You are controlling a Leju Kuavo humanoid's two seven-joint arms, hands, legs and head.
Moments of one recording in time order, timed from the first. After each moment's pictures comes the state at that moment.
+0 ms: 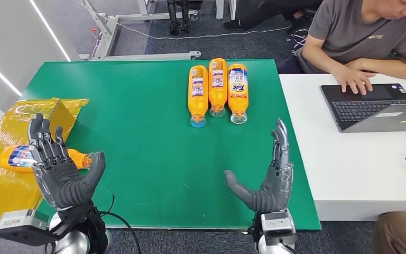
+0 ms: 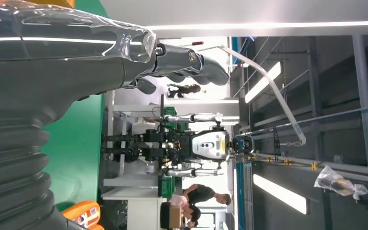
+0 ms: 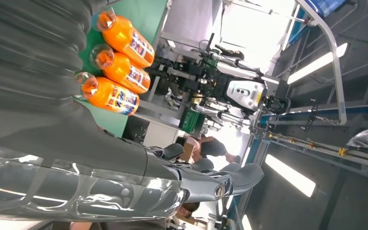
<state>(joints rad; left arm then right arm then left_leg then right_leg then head) -0.01 -0.03 -0.42 -1.83 -0.06 0.70 -0.70 -0.07 0.02 0.61 -1.65 0.18 -0.65 -0.65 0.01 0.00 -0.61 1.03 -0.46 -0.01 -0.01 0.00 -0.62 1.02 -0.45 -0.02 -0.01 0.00</state>
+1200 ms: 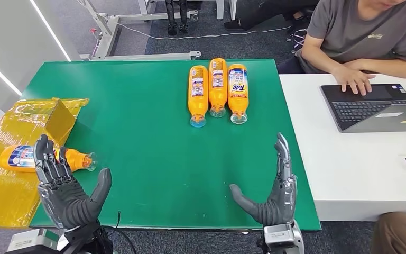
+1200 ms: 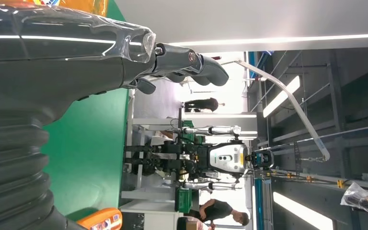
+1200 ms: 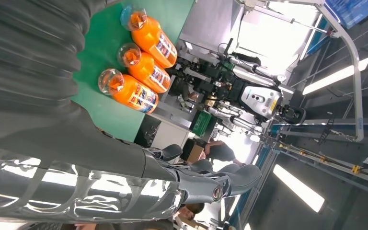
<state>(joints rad) 0.14 -0.15 -0.40 -1.87 -0.18 0.70 -0.70 0.02 -0.02 0.56 -1.68 0.23 -0.63 -0.66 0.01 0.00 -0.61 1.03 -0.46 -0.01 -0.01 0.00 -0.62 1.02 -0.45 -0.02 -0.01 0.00</state>
